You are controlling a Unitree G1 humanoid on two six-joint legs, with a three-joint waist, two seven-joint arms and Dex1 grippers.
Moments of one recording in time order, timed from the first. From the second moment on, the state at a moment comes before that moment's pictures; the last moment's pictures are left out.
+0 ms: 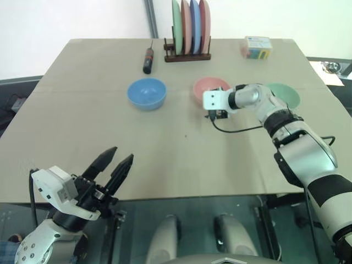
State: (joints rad) left arm 0.57 0.36 0.46 -0.82 -0.73 0.19 -0.58; right arm -1.33 -0.27 0.46 1.29 -0.42 -0.38 0.78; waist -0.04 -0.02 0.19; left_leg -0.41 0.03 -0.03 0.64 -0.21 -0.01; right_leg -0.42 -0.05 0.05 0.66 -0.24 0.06
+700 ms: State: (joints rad) left arm 0.59 0.35 0.42 -0.82 -0.69 0.13 -0.56; right arm -1.36 -0.24 0.45 1.35 -0.47 -0.32 0.78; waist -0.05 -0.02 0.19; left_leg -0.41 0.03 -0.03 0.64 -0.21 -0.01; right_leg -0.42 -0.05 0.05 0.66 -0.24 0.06
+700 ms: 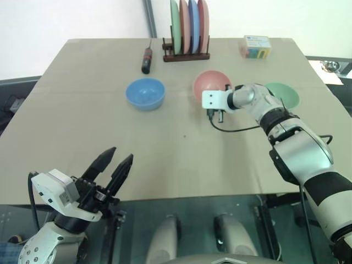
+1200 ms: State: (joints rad) left arm 0.52 0.41 0.42 -0.79 -0.71 0.16 -0.58; right arm -1.09 -0.45 0.38 0.73 -0.22 -0.31 1.41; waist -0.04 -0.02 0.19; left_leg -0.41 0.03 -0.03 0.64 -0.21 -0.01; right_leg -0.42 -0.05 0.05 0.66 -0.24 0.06
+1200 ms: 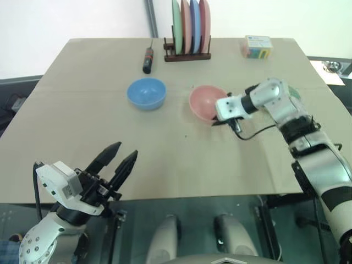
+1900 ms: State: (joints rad) left arm 0.41 0.52 0.40 -0.73 -0.79 0.22 -0.66; right arm -0.90 -0.63 0.33 0.21 -0.07 0.09 1.43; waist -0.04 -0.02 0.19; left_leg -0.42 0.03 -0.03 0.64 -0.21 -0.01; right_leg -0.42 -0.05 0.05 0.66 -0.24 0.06
